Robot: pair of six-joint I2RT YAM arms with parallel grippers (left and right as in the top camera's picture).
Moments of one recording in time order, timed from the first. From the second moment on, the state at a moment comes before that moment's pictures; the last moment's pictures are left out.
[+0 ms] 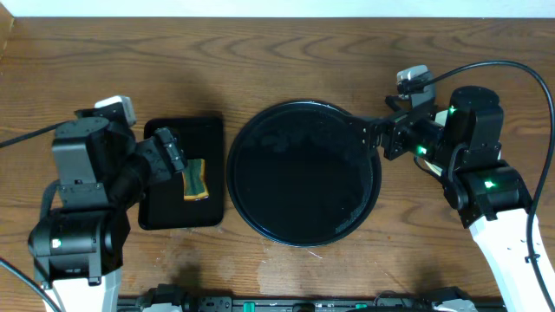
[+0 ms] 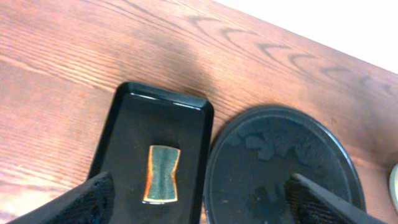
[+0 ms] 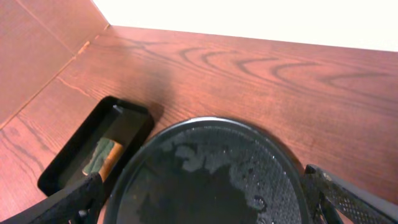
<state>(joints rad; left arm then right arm) 0.06 0.96 1.24 -1.00 0.09 -0.29 0.18 1.15 1.03 -0.40 -0.51 0.09</state>
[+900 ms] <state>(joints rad) 0.07 0.98 1.24 -1.01 0.09 -0.28 0.18 0.84 1.02 -0.58 -0.51 -0.21</state>
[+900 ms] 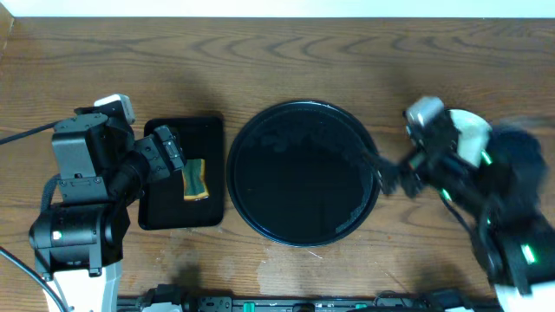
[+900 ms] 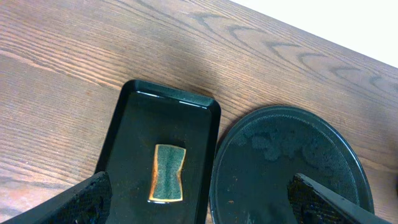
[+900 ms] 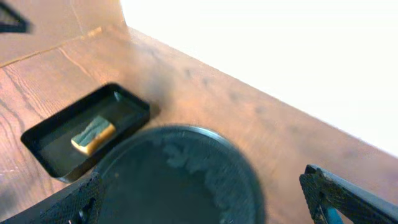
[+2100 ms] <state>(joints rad) 0.07 0.98 1.23 -1.01 0.09 -0.28 0.05 0.01 0.01 0.03 -0.37 -0.30</state>
